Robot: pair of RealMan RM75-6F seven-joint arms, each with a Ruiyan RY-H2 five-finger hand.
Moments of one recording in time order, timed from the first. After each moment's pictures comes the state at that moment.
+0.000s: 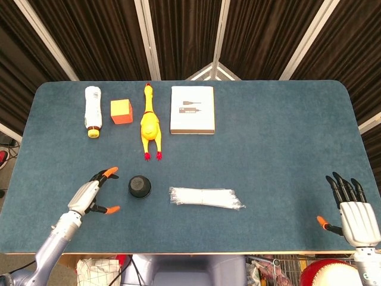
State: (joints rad) left arm -0.38 -1.39 -0.08 -1.63 1.30 1.00 -0.24; right arm 0.05 -1.12 0.04 -1.60 -1.56 1.50 -0.01
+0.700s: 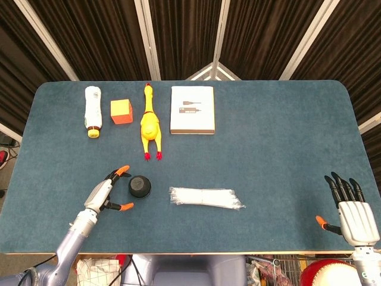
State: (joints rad) left arm -0.41 -1.58 -0.11 -1.49 1.29 1.01 -0.32; right arm 0.06 -1.12 0.04 -1.59 -1.55 1.49 -0.01
